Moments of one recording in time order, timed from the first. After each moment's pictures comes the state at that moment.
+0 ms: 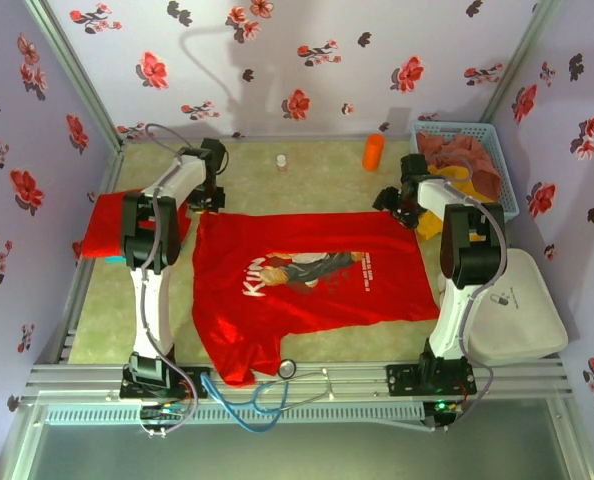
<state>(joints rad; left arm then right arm) -0.23 2.25 1.86 -1.05 -0.23 -0.22 0.07 2.00 1.37 -0.55 -0.15 0.56</state>
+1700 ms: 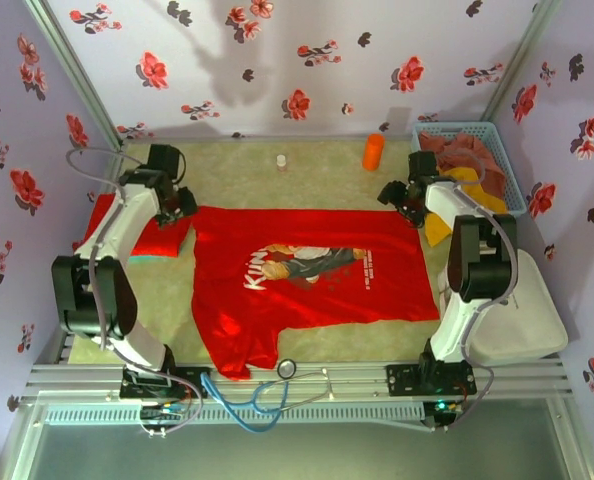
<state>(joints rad) -0.14 1.59 1.34 -0.90 -0.08 -0.49 0.06 1.86 1.29 -0.53 -0.13 0.61</state>
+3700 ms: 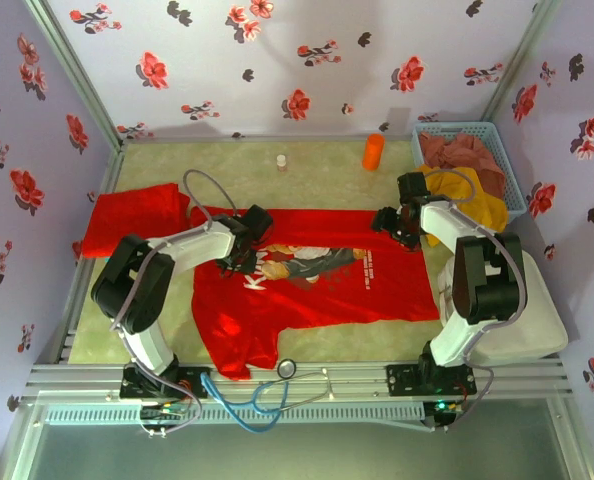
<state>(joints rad) -0.65 1.75 1.08 -0.77 -0.32 -0.43 0.14 1.70 1.08 -0.58 -0.14 0.56</state>
